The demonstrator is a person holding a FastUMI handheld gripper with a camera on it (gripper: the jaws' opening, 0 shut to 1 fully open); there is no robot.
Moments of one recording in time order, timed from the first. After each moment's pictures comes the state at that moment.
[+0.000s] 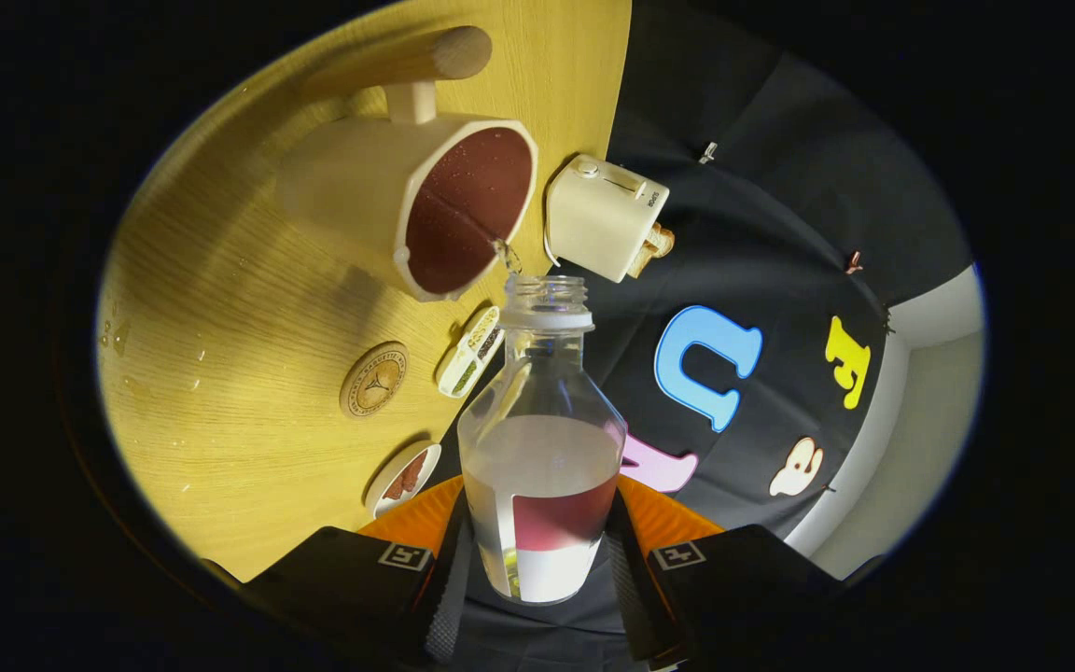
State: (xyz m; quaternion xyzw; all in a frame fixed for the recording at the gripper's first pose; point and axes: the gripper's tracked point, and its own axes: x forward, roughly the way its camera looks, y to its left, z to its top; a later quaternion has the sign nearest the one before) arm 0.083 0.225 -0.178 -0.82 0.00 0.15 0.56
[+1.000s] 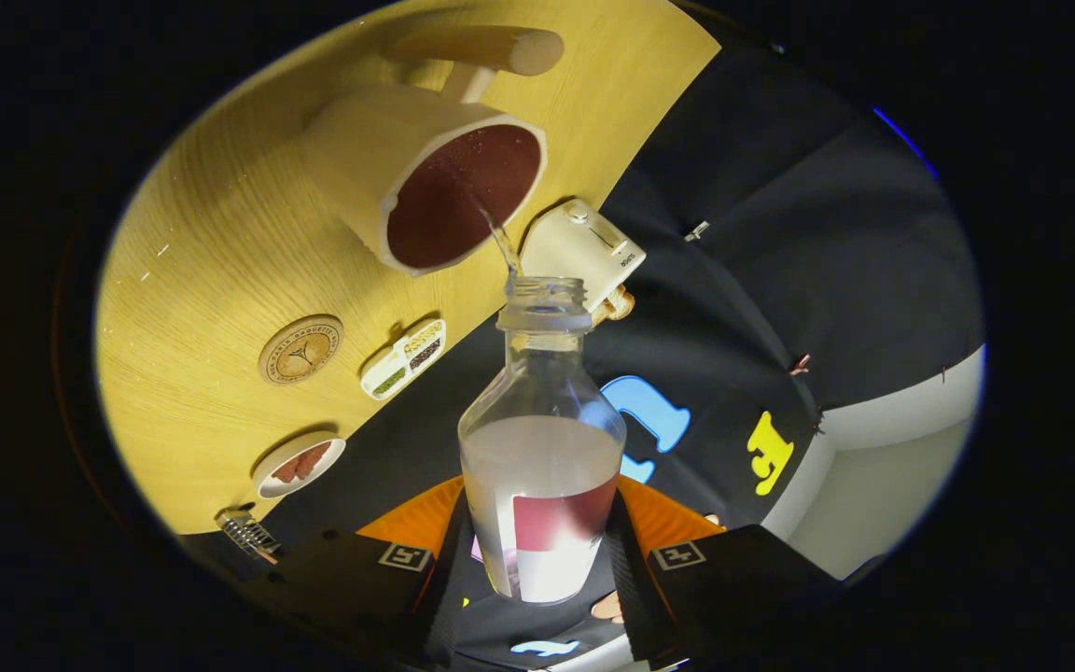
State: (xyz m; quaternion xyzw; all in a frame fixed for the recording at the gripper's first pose) arm 0.097 0.264 -0.141 -0.87 -0.15 0.16 0.44
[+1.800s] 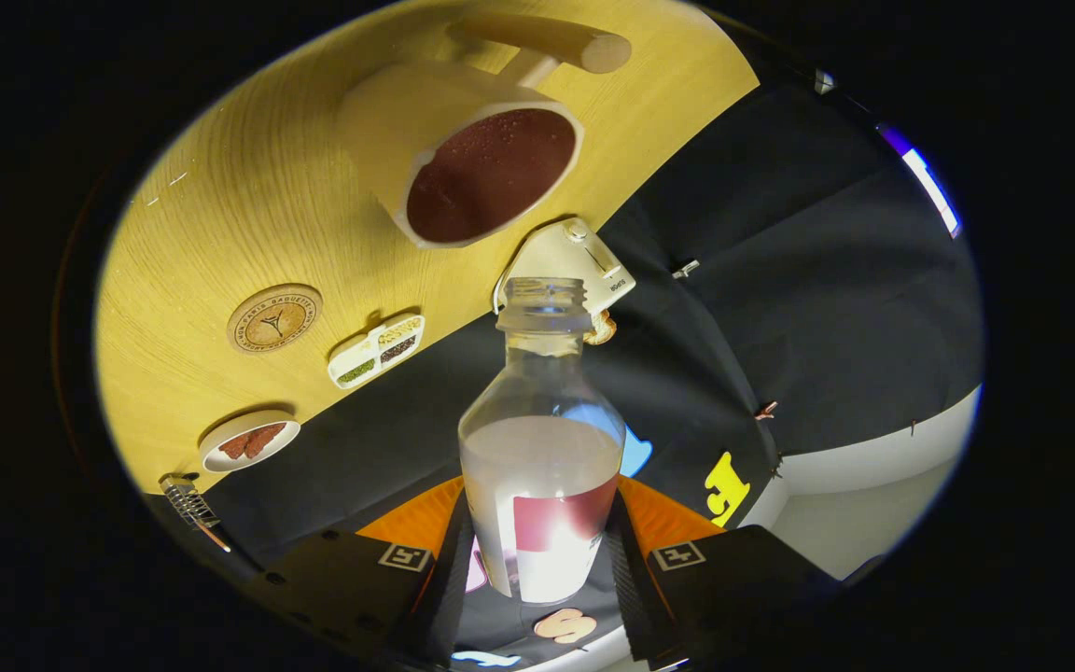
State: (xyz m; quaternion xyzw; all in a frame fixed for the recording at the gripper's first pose) arm 0.106 0.275 -0.134 -0.88 -0.21 0.17 0.39
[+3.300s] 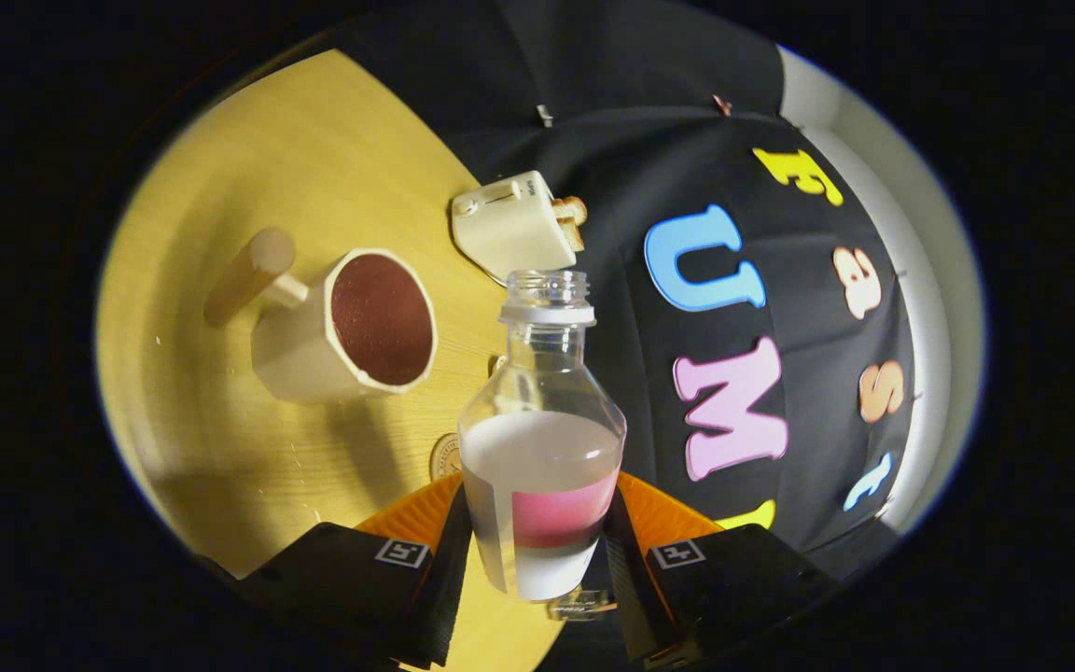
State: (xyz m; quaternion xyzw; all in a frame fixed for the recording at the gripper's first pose) arm 0.049 0.222 -0.205 -0.48 0.10 0.20 0.85
